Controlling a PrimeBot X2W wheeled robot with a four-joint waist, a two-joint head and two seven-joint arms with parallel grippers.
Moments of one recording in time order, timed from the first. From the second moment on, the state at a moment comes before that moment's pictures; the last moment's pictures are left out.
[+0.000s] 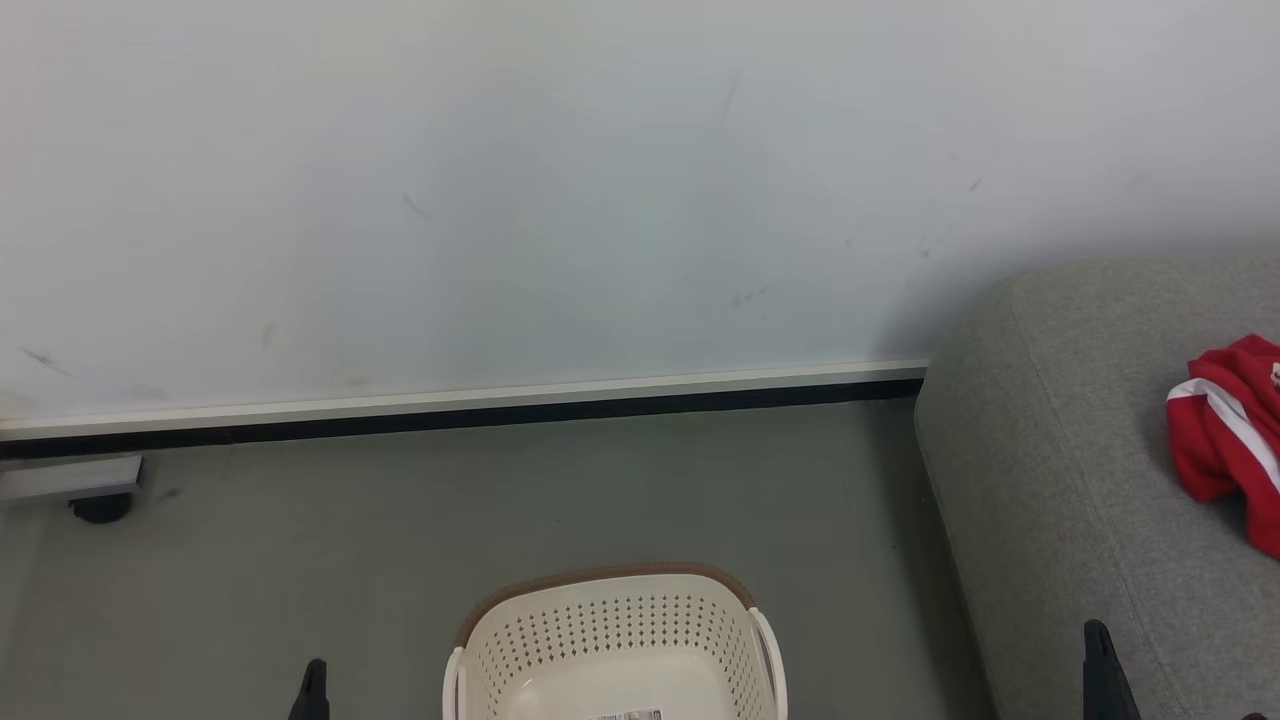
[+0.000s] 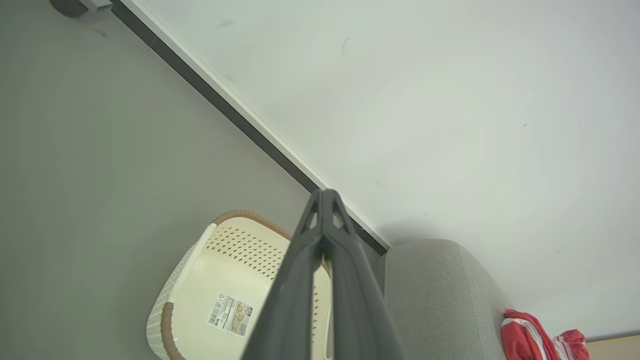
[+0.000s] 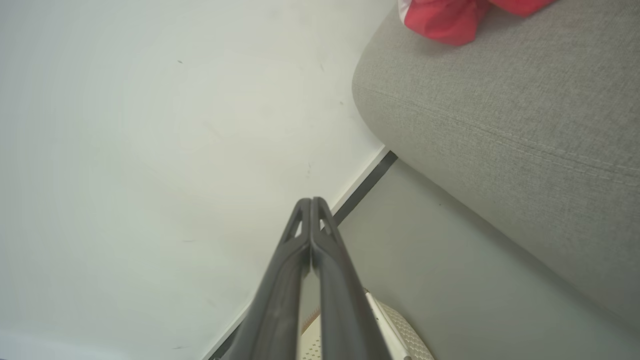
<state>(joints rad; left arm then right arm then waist) -0.06 0.05 0.01 0.26 -0.88 -0.06 -0.06 0.07 -0.09 0.02 0.15 0.88 0.13 -0.14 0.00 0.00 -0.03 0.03</state>
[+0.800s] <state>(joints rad) -0.09 0.05 0.02 0.27 -1.15 -0.09 0.01 0.05 -0.11 -0.01 0.14 1.18 0.13 -0.08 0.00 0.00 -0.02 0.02</state>
